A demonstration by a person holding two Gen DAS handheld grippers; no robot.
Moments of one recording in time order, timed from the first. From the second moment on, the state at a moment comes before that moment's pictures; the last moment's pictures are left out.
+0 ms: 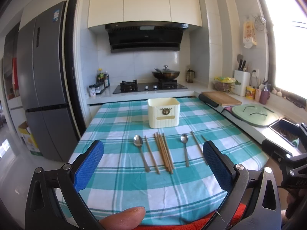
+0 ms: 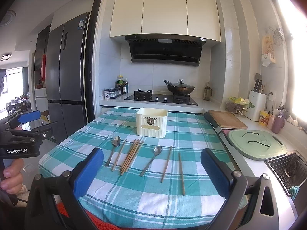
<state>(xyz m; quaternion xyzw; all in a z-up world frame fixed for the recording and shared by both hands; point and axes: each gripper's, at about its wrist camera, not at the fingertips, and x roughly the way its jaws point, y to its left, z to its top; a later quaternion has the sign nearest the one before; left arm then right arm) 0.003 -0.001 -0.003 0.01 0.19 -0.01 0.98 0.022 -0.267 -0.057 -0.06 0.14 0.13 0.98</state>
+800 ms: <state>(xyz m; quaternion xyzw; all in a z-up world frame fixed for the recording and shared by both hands) 0.008 0.001 -0.004 0.01 0.19 -0.01 0.98 0.021 -0.266 -0.053 -0.06 0.14 0.14 0.98</state>
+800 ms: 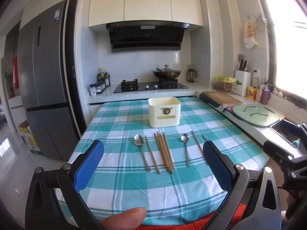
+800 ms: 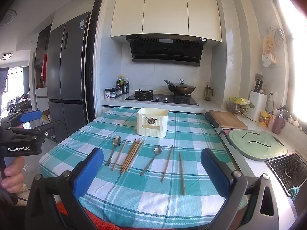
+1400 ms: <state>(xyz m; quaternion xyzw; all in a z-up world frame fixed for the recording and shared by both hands) 0.008 0.001 -0.006 0.01 0.19 -0.01 0.98 0.021 -0.267 -0.054 -0.06 0.15 0.14 0.98</state>
